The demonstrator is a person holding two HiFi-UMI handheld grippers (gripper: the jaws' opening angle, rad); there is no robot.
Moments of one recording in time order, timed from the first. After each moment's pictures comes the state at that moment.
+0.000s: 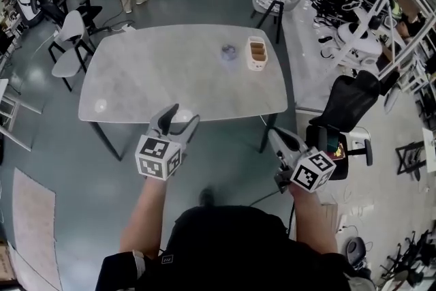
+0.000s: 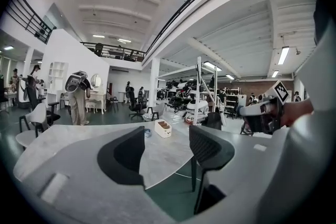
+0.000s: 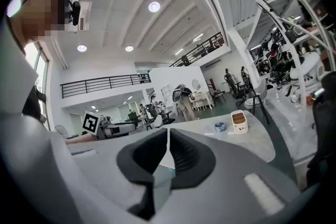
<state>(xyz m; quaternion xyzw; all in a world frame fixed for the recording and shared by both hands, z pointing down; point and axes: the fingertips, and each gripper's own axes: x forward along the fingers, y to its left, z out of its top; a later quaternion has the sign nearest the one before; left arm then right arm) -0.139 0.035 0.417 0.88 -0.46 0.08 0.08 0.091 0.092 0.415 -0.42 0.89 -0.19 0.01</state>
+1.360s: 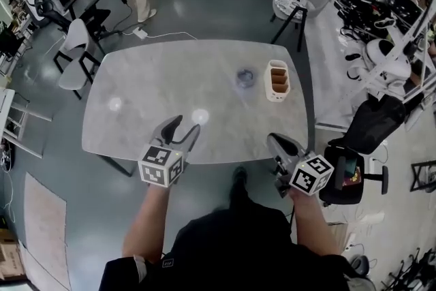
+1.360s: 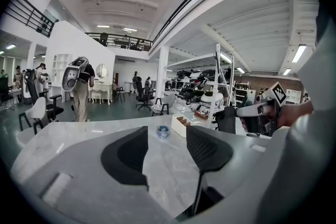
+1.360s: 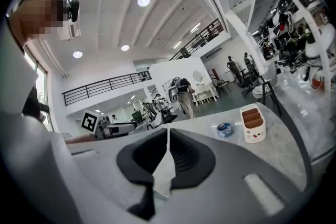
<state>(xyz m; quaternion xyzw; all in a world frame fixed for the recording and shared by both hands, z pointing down) -0.155 -0.189 0.468 0.86 -0.48 0.13 0.12 0.072 -0.154 0.472 -0.38 0.89 -0.24 0.01</state>
